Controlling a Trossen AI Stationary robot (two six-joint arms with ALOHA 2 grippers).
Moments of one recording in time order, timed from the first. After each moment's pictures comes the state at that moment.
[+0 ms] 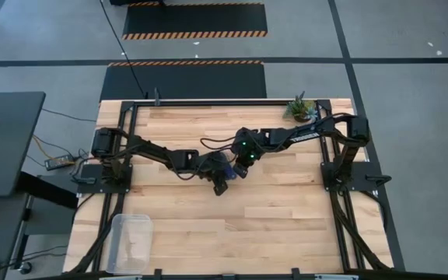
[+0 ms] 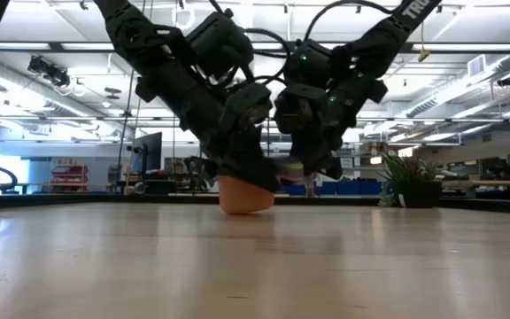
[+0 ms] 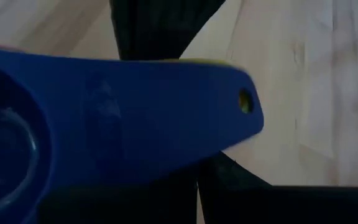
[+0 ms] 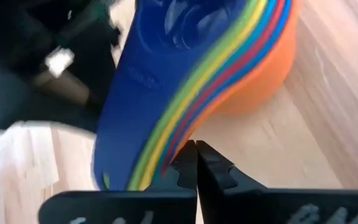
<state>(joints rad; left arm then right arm) 0.01 1.87 0.96 0.19 0.01 -0.46 -0.20 1.78 1.00 -0.13 -0.35 0.44</state>
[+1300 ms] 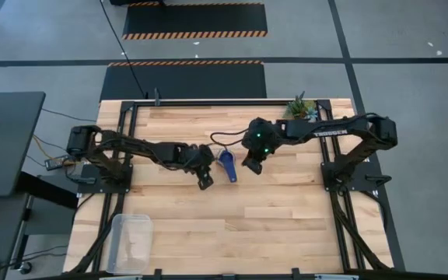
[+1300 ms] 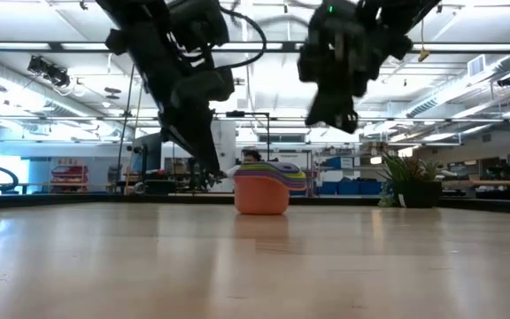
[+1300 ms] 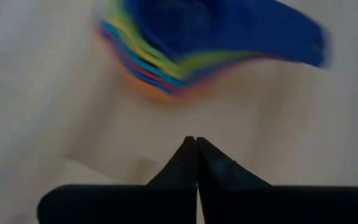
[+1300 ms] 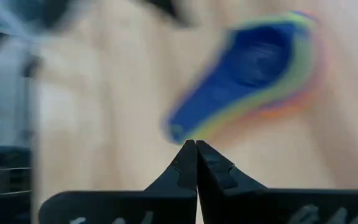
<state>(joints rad) 0.02 1.63 0.96 -0.31 -0.14 -0.39 -0.19 1.51 1.00 -0.34 -0.40 0.36</state>
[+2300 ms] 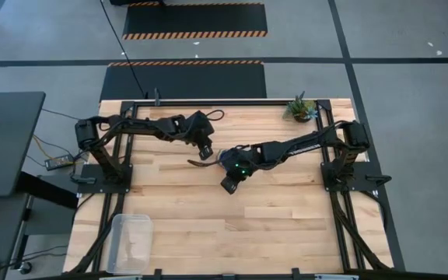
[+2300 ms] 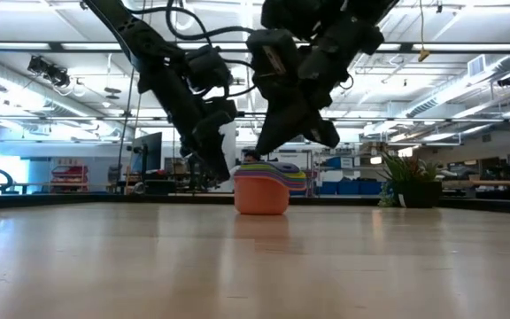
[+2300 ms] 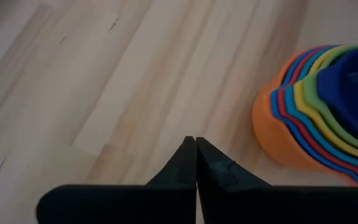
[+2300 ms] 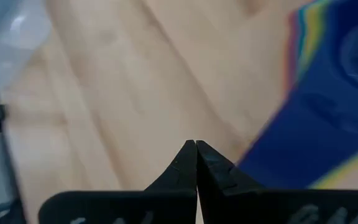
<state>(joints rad) 0.37 1.70 0.96 -0.15 0.02 -0.06 0.03 1.81 1.22 -0.32 -0.10 0.74</state>
